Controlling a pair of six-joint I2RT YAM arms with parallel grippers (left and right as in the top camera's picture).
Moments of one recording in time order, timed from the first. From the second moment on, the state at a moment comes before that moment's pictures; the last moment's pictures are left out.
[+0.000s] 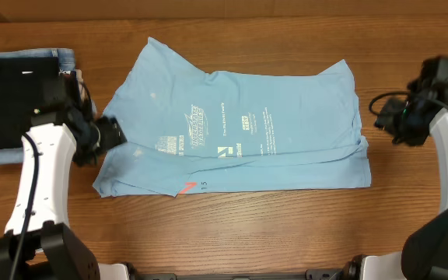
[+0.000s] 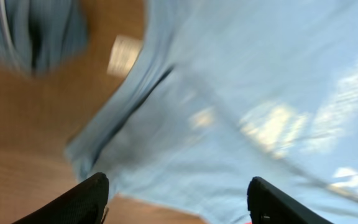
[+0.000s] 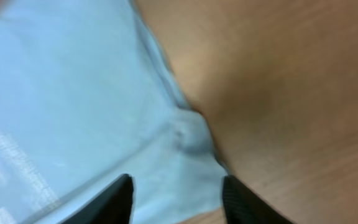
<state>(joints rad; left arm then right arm) 0.21 1.57 1.26 -1.02 0.12 -0.28 -0.27 1.61 1.40 -1.09 -0.09 0.27</state>
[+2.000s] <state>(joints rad) 0.03 2.55 2.12 -0.58 0.27 -0.08 -0.15 1.61 1.54 -1.17 -0.20 0.11</state>
